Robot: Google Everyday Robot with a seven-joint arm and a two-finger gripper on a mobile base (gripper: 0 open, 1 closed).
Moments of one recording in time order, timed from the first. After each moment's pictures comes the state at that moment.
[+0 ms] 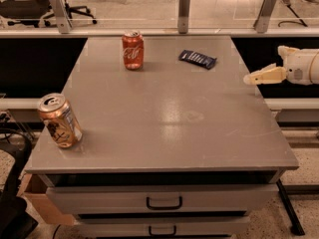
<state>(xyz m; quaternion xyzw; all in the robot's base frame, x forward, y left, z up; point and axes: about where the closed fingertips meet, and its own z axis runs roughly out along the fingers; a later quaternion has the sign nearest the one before) 0.705 -0.338 0.877 -0.32 0.76 0.12 0.55</state>
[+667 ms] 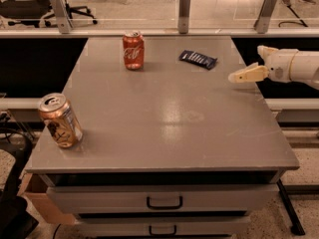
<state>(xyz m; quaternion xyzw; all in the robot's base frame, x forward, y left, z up) 0.734 -0.298 0.861 -0.34 0.74 0.17 0.56</state>
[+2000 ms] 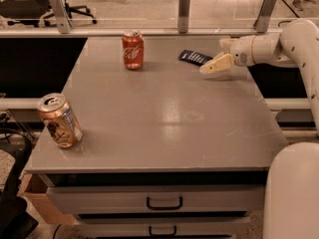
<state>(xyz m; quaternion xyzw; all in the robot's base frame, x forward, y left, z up) 0.795 -0.205 0.853 -0.42 0.72 0.23 0.50</state>
